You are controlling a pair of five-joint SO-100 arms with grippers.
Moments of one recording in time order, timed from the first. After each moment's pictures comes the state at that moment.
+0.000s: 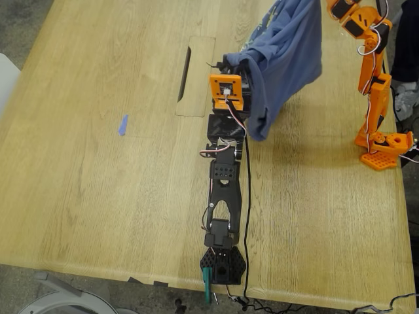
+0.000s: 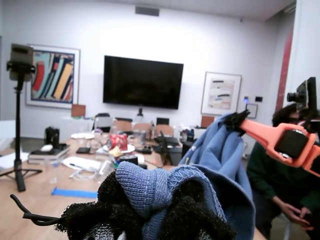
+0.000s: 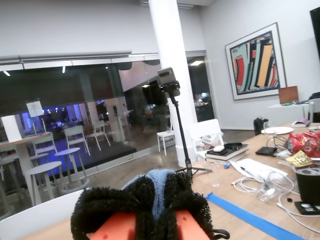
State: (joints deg) arm 0 6.0 117.0 74.1 12.9 -92.3; arm 1 29.2 79.9 -6.4 52.6 -79.7
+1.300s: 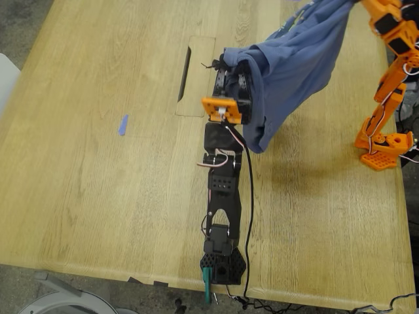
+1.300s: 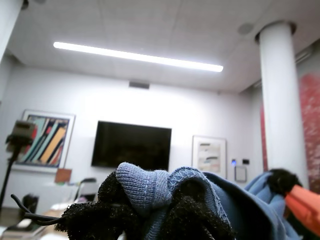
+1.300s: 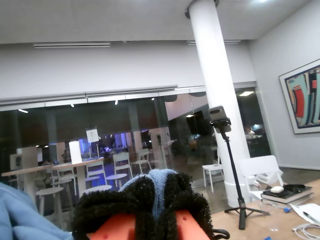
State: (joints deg) arm 0 8.2 123.8 68.7 4.3 -93.3; arm 1 16.8 98.8 -6.5 61.8 -81.1
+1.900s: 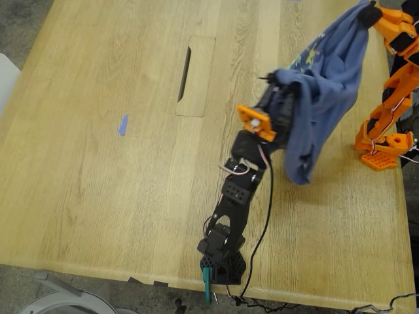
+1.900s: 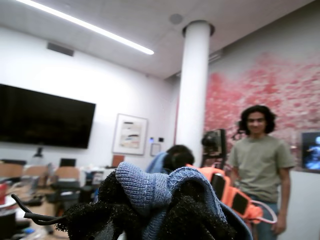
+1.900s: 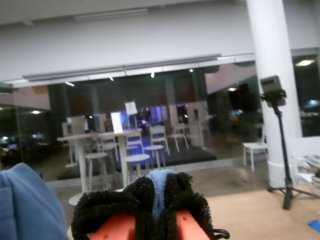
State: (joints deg) arm 0 34.3 123.2 72.7 6.3 -93.3; arm 1 1.5 102.5 -5.4 70.4 -84.8
